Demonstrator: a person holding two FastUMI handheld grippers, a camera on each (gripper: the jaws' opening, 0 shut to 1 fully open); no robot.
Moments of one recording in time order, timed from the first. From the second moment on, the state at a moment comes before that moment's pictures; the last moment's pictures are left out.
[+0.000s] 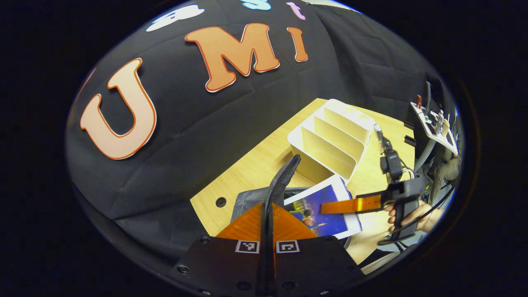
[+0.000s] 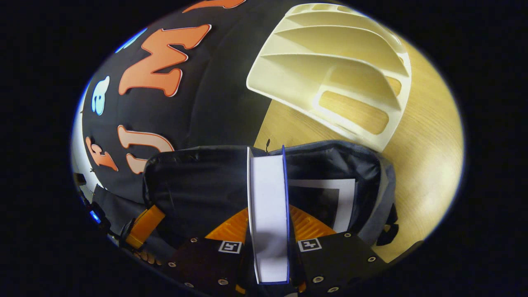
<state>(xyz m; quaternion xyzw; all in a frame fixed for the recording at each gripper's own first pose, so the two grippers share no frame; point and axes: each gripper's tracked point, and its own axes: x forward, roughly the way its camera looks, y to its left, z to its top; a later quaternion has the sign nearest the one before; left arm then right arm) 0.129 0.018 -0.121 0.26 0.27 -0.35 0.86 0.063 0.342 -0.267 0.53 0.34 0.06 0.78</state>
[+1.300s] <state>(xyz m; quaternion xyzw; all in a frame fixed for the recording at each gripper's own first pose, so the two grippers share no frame) 0.087 0.008 -0.162 0.21 0.30 -0.37 0.86 -0.011 0.212 -0.275 0.35 0.41 -0.08 0.84</state>
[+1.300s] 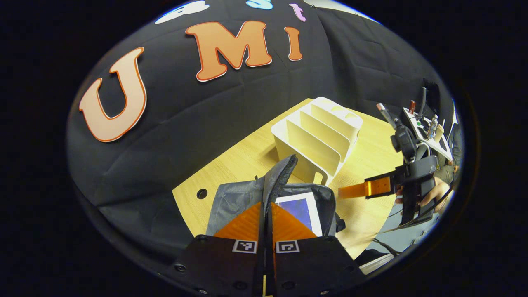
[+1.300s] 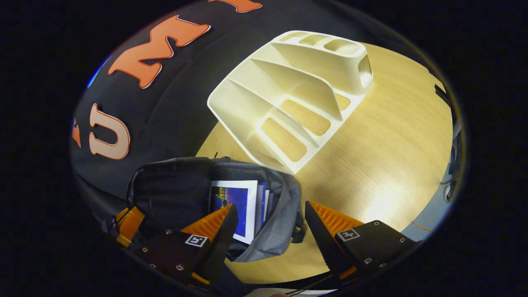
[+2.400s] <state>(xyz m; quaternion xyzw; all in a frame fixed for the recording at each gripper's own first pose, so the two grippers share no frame) 0.061 -0.015 -0.103 0.05 0.22 -0.04 0.97 0.045 0.008 -0.150 0.04 0.35 0.03 0.94</state>
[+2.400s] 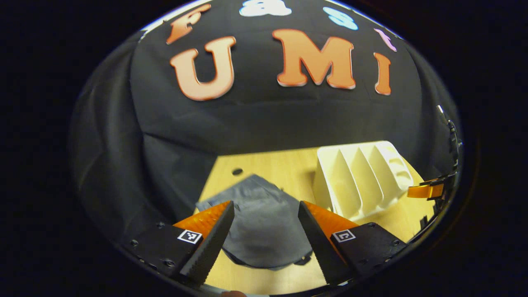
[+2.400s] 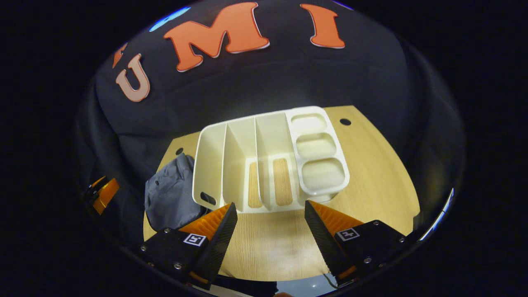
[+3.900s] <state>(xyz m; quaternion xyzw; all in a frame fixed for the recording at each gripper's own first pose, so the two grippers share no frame) 0.047 -0.070 0.048 -0.02 0.00 -0.07 1.00 0.012 -0.003 0.045 0.01 0.01 0.02 1.00</state>
